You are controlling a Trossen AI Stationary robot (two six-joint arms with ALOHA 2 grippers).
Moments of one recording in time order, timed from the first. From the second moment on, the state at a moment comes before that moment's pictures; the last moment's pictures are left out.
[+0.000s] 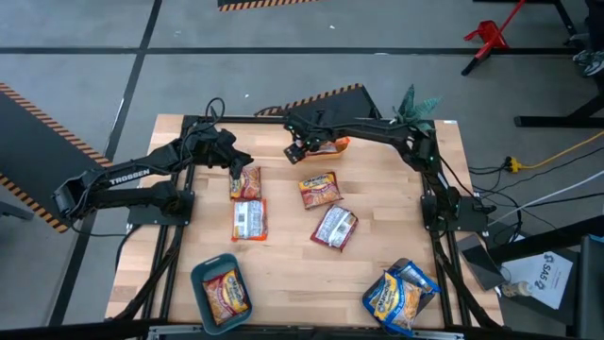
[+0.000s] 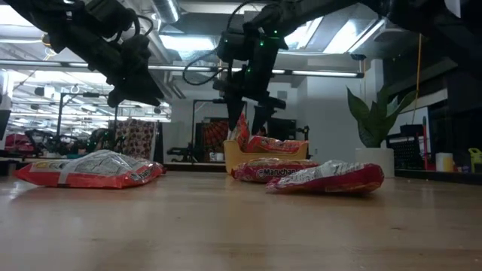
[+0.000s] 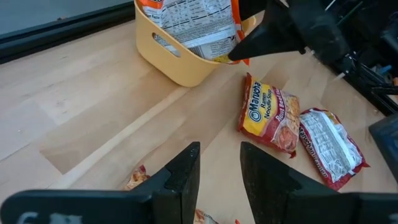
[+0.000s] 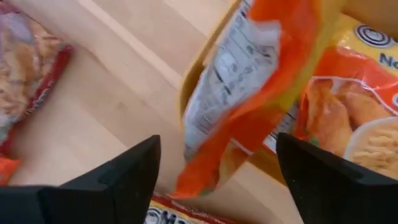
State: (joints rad) left arm 0.60 0.84 0.50 -0.21 0.22 -0.39; right arm -0.34 2.20 1.99 -0.98 0.08 0.52
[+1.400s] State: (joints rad) left arm 0.60 0.84 0.50 -0.21 0.20 -0.39; right arm -0.45 2.20 2.10 -1.14 -0.25 0.47
